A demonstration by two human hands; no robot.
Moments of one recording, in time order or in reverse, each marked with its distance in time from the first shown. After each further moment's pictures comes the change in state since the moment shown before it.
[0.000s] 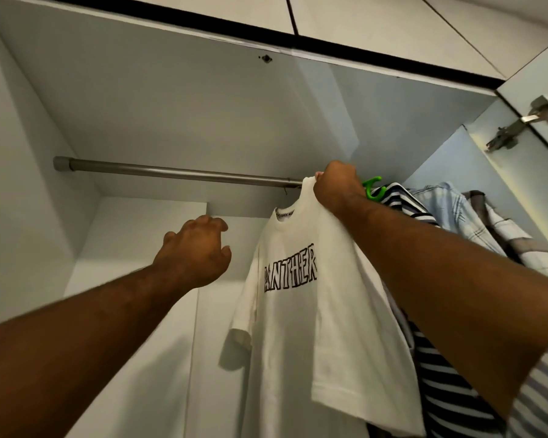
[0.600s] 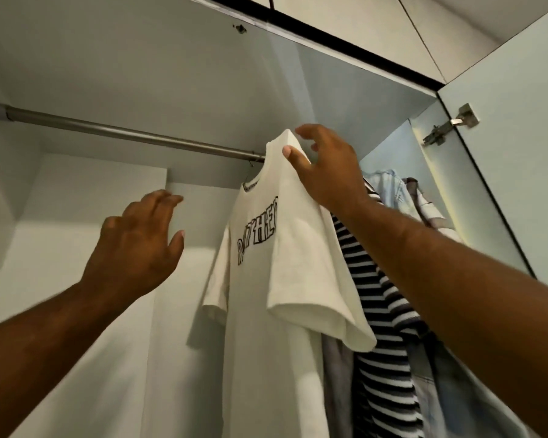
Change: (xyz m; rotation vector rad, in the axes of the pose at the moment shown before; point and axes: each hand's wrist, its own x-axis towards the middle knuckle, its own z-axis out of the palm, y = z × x) left_hand -0.070 -0.022 -0.004 -0.061 0.208 0.152; right_hand -0.089 0.003 -0.071 0.116 0.152 -0.310
